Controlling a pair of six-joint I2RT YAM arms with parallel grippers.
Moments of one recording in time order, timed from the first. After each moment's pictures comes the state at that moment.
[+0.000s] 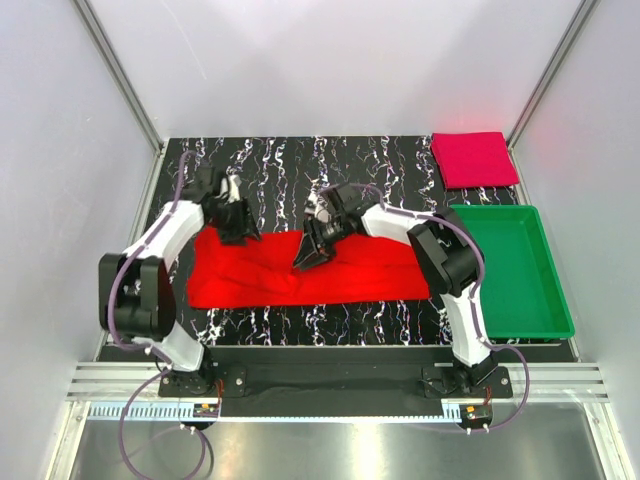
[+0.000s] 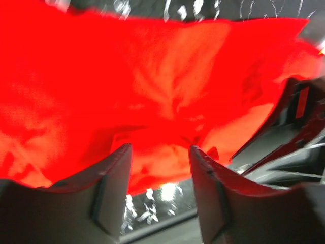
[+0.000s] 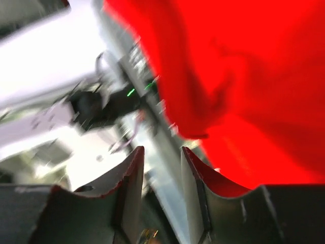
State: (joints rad) left arm -0.07 1.56 1.14 -0.71 0.38 -0.32; right arm 0.65 2.16 1.44 -0.23 -1.03 0.71
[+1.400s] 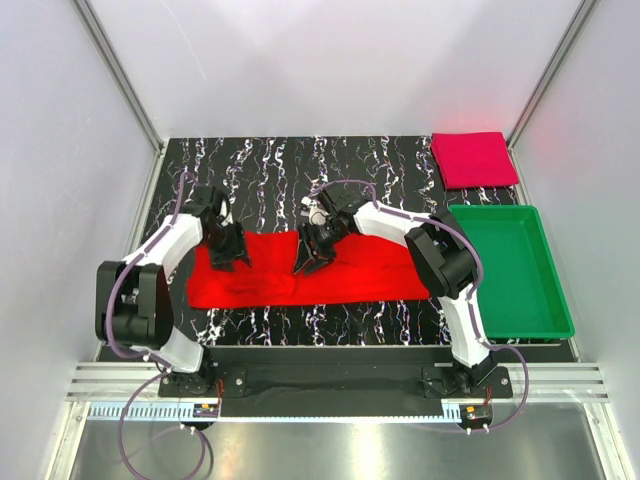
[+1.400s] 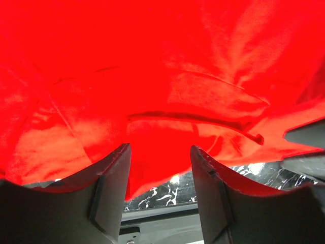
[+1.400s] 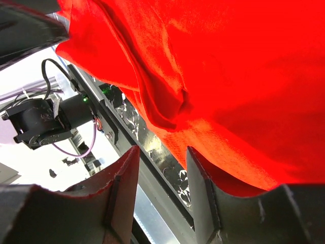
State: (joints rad) left arm -0.10 1.52 1.03 -0.80 0.20 -0.37; right arm 0.68 2.16 1.55 -0.48 -0.77 0.51
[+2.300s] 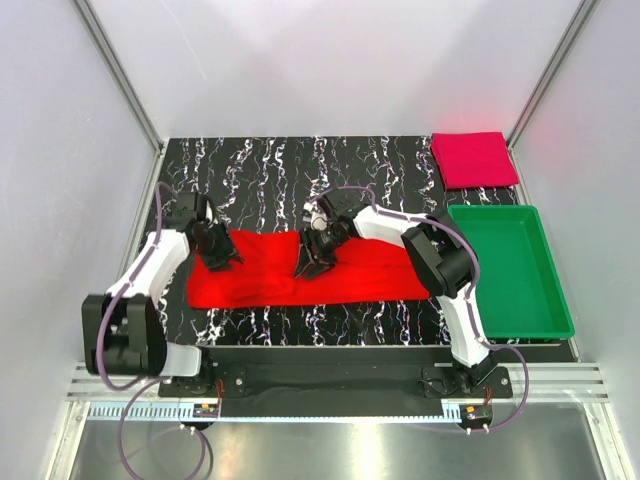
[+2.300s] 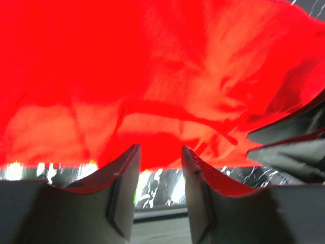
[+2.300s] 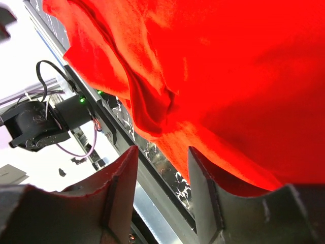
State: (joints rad) left arm -0.03 1.34 0.92 -0.76 0.22 -0.52; right arm 0.68 2.18 1.51 -0.45 -0.78 0.54
